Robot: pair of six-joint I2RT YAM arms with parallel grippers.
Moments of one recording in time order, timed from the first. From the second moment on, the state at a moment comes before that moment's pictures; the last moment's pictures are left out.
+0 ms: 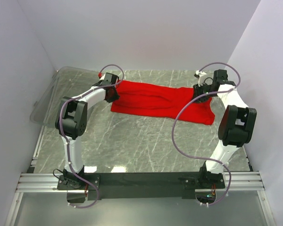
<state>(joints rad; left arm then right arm) -0.32 2.04 1.49 -0.38 -0.20 -0.68 -0.17 1.83 1.44 -0.70 -0.61 -0.53</state>
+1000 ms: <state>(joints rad) -0.26 2.05 1.54 -0.36 -0.19 -0.76 -0.21 1.83 1.44 -0.70 -0.63 -0.53</state>
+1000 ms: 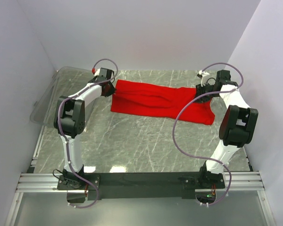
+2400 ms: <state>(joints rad) -0.26 2.20 1.73 -0.39 -0.26 -0.76 -0.21 1.83 1.41 -0.70 -0.65 -0.53</state>
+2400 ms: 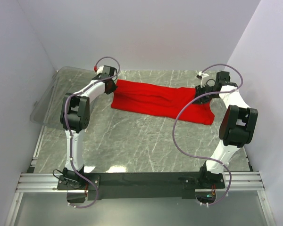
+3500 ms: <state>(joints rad) -0.26 1.73 1.11 -0.23 0.05 -0.66 -0.17 1.67 1.28 -0.73 -0.68 -0.59</state>
